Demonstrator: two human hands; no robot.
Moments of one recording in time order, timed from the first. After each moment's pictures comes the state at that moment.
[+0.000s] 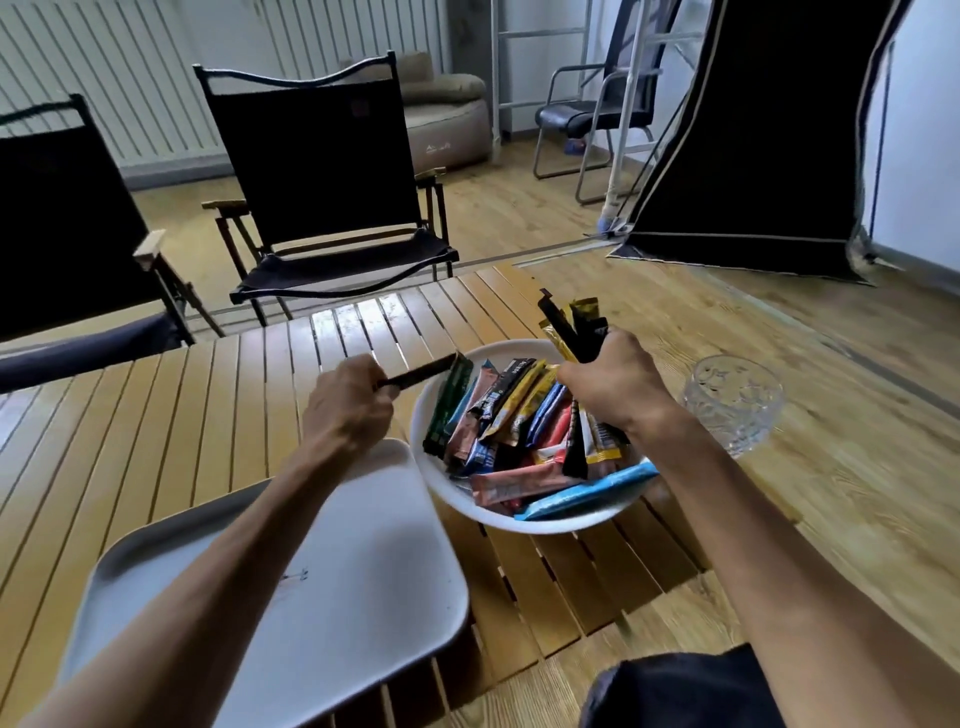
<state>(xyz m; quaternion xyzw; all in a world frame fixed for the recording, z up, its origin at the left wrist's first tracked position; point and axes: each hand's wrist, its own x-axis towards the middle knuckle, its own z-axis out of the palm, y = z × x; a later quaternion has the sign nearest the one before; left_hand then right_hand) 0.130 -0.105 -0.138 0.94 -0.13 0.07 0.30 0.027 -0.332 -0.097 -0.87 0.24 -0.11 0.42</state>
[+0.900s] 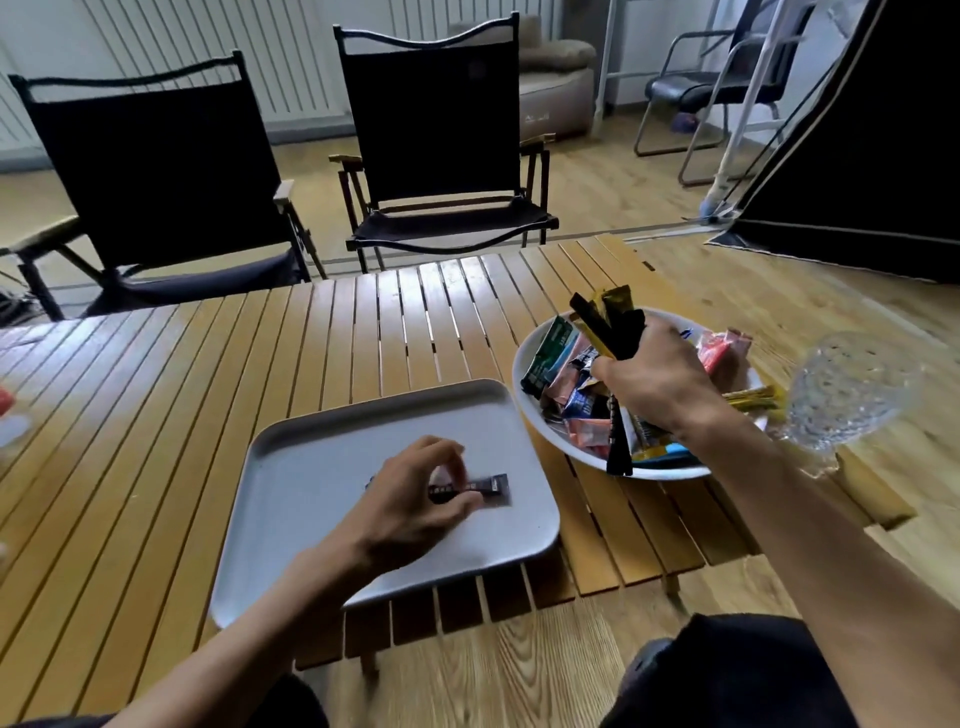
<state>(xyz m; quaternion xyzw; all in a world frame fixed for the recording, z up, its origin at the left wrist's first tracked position) 0.000 -0.004 -0.180 0.90 -0.26 -0.05 0.34 0.003 -0.260 -0.097 -0.89 0.11 -0.08 0.43</state>
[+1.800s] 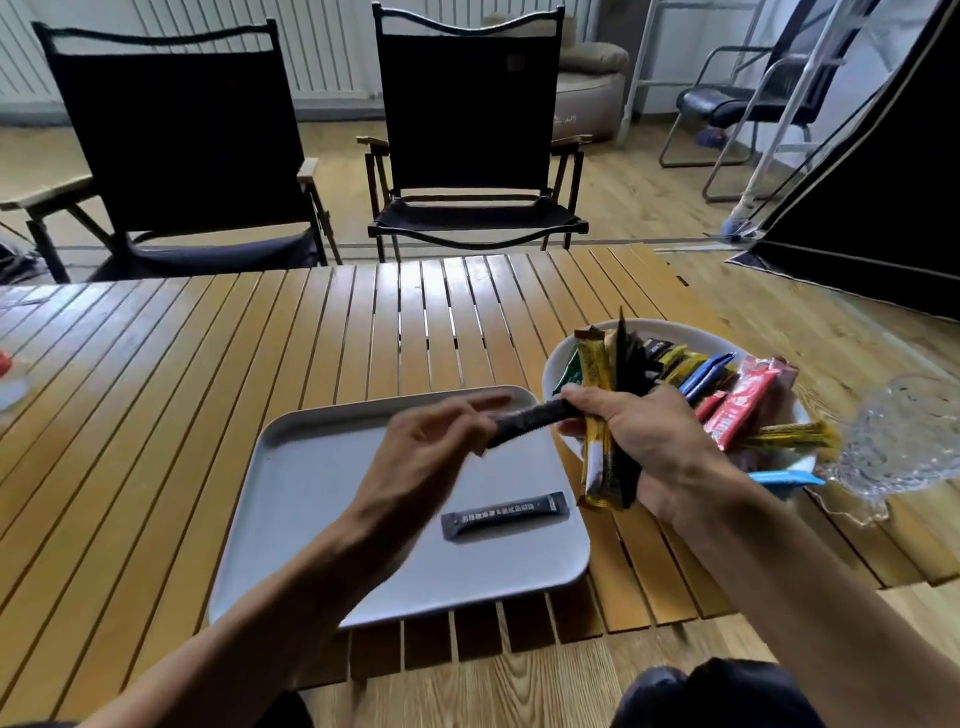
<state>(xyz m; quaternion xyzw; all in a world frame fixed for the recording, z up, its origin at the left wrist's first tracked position) -0.006 -0.019 -0.125 0.75 -0.12 -0.07 0.65 0.001 -0.207 -0.115 -0.67 0.23 0.01 0.71</state>
